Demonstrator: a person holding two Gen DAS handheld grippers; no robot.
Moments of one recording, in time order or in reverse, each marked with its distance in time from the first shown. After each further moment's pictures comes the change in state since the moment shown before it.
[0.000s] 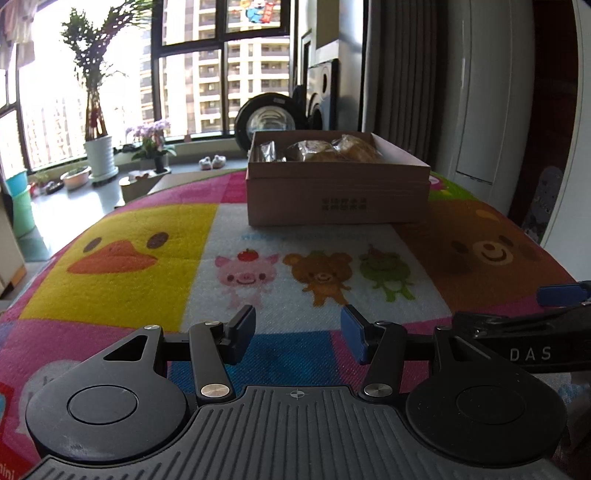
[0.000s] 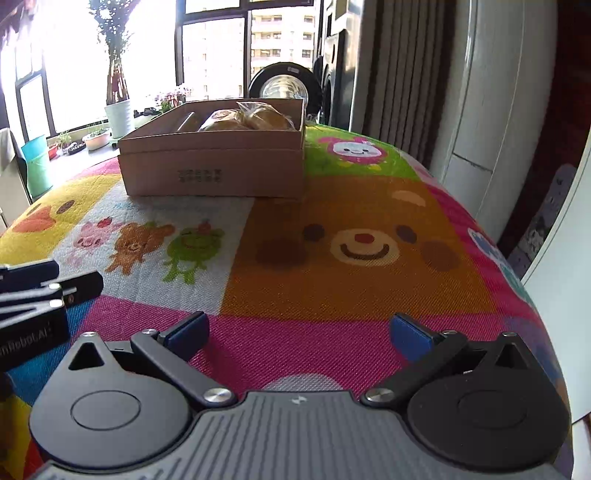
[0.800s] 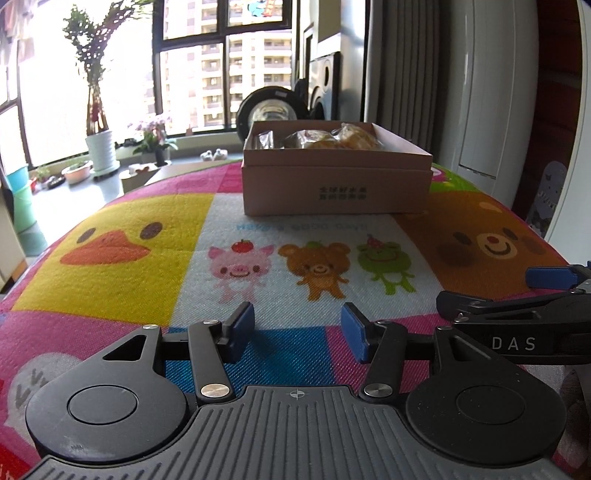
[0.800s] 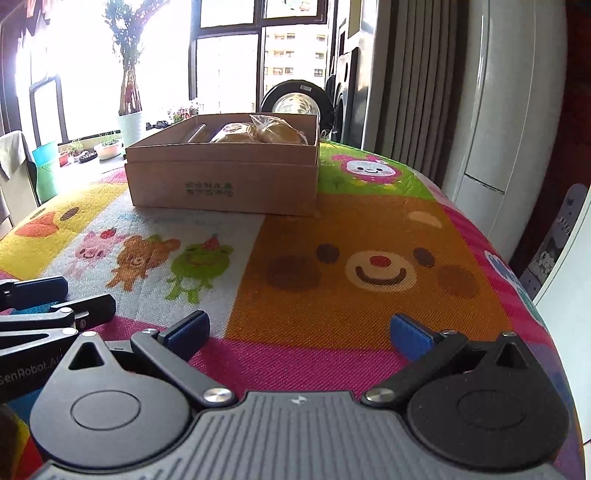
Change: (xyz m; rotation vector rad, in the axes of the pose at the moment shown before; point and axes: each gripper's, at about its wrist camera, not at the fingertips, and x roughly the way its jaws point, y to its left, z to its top) left arm 0.004 -0.004 -0.005 -0.005 0.007 0.013; right arm 0.010 0.004 0.000 -0.042 -0.084 0.041
